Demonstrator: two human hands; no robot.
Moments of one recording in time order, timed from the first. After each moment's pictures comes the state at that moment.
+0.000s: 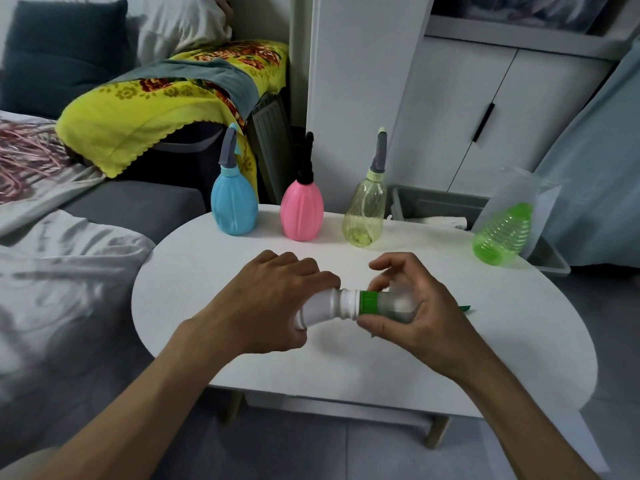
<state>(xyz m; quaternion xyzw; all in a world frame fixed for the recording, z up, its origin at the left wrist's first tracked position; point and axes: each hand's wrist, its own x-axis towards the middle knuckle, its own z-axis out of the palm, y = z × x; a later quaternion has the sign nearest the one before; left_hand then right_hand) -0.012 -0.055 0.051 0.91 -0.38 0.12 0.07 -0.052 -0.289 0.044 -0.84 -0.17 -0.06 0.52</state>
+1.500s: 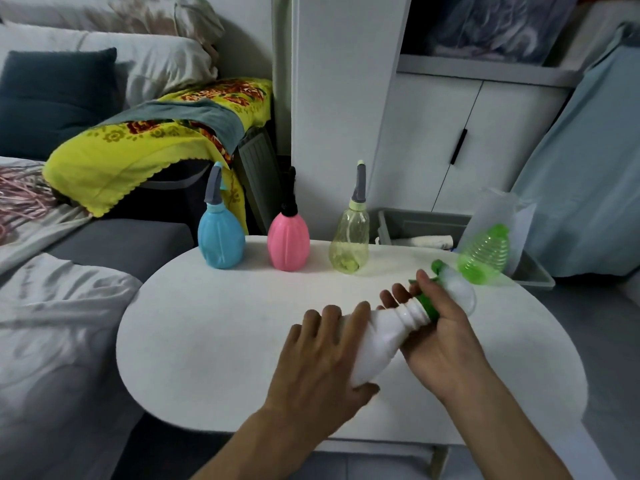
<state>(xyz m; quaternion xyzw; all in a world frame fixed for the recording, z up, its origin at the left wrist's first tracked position) -0.049 -0.127 0.017 0.93 -0.28 0.19 0.16 -0.032 -0.292 0.052 -0.35 0.16 -0.03 0.92</state>
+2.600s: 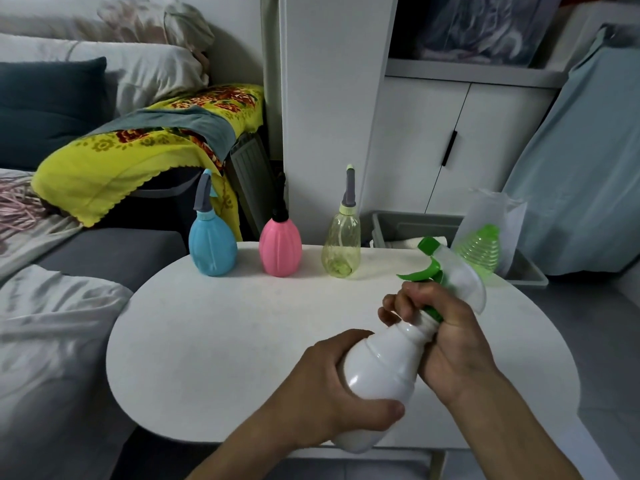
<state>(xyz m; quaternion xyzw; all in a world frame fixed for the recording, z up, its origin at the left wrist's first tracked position) -0.052 -0.130 0.038 0.79 -0.25 -0.13 0.55 -0.044 -0.296 0.072 -0.46 0.04 -0.08 0.88</state>
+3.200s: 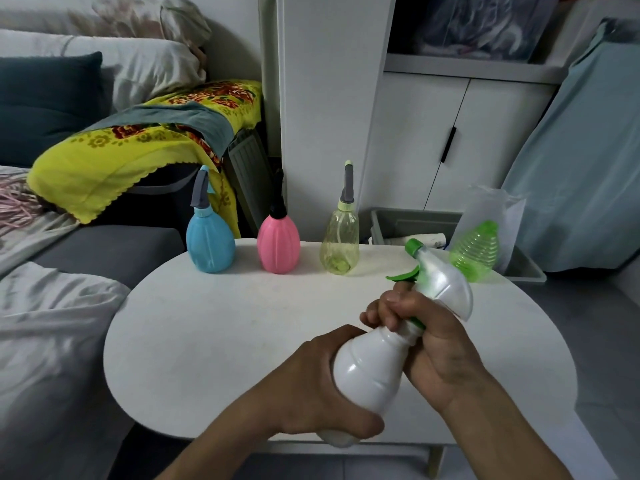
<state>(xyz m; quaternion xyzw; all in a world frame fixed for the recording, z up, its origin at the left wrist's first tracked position) -0.043 -0.121 0.038 0.82 -0.27 -0.18 0.47 -0.052 -0.287 0.074 -0.49 -0.01 -0.04 0.87</state>
